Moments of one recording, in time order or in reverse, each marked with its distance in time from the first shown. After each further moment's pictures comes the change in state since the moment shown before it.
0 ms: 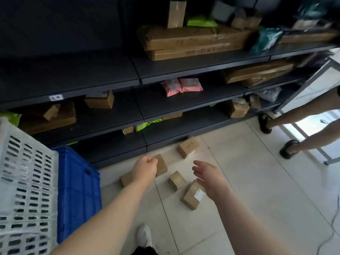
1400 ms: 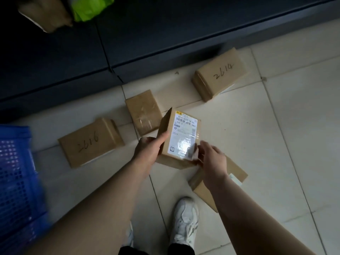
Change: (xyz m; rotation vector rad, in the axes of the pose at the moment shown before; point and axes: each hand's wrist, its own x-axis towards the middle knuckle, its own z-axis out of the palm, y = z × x) left_hand 0.424 -0.324 0.324 -0.136 -0.194 -0.542; right_hand 0.536 0.301 0.044 0.107 0.198 0.321
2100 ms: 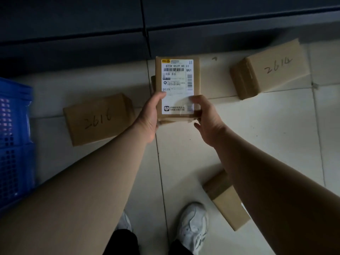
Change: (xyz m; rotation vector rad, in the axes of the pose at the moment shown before) left_hand 0.081 0.016 -0.057 -0.431 -0.102 0.230; right_hand 0.041 -0.032 0.128 -0.390 -0.581 -0.196
